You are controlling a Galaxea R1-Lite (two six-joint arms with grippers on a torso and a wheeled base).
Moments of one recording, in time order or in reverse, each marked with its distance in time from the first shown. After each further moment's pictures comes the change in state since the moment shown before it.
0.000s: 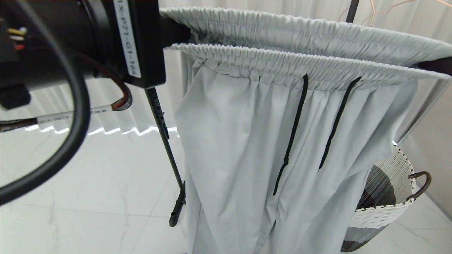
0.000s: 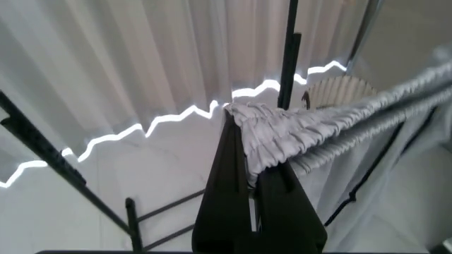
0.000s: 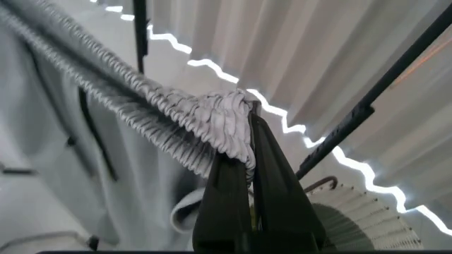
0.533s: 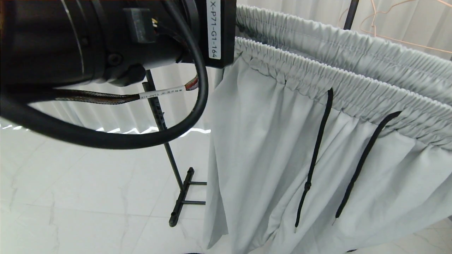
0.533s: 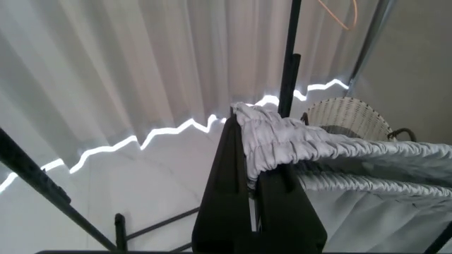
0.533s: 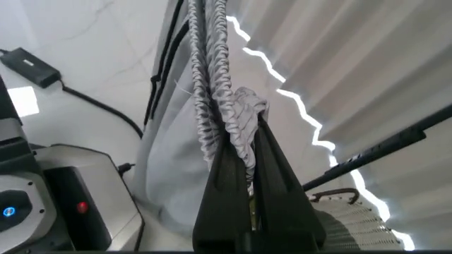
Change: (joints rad) left arm 0.025 0.148 -0.085 -0.113 -0.001 0.005; right arm 0.160 -0.177 0.048 0.244 0.103 -0.165
